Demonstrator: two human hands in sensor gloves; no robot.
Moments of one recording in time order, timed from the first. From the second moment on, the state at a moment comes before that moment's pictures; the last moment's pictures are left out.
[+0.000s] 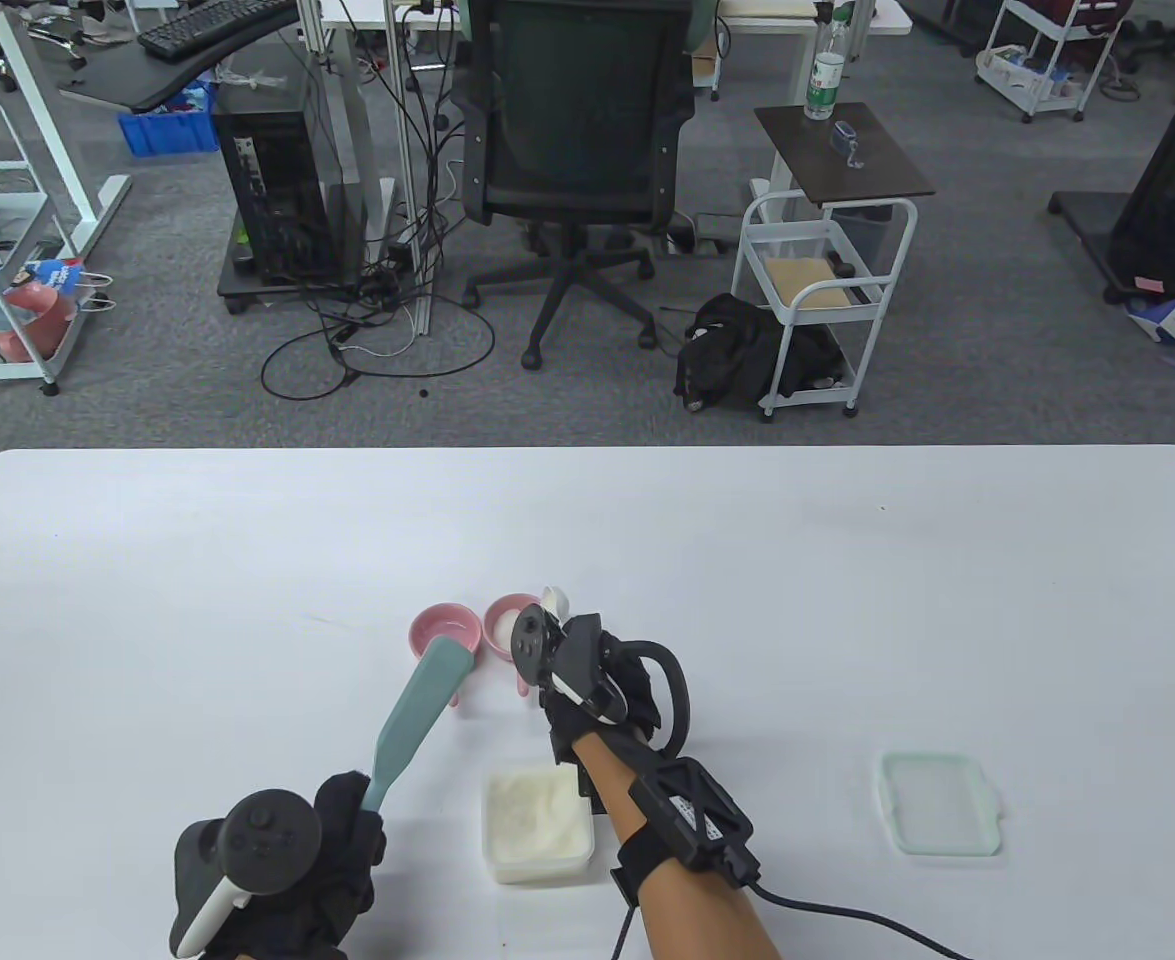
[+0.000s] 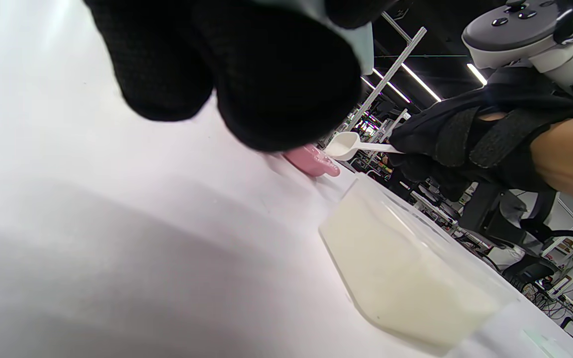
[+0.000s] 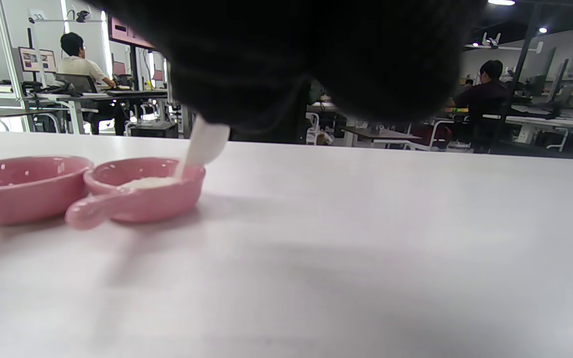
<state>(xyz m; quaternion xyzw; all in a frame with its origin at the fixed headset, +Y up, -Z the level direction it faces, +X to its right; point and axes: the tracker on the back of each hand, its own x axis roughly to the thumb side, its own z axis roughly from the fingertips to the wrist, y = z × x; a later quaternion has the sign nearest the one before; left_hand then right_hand) -0.265 -0.737 -0.268 -0.06 -0.06 0.30 0.95 -0.022 -0.705 -0.429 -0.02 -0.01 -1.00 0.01</state>
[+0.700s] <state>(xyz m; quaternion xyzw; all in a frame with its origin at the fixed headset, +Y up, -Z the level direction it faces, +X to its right) -0.266 -0.737 -0.268 -0.06 -0.06 0.30 0.95 -0.048 -0.706 -0.425 -0.06 0.03 -1.00 0.06</state>
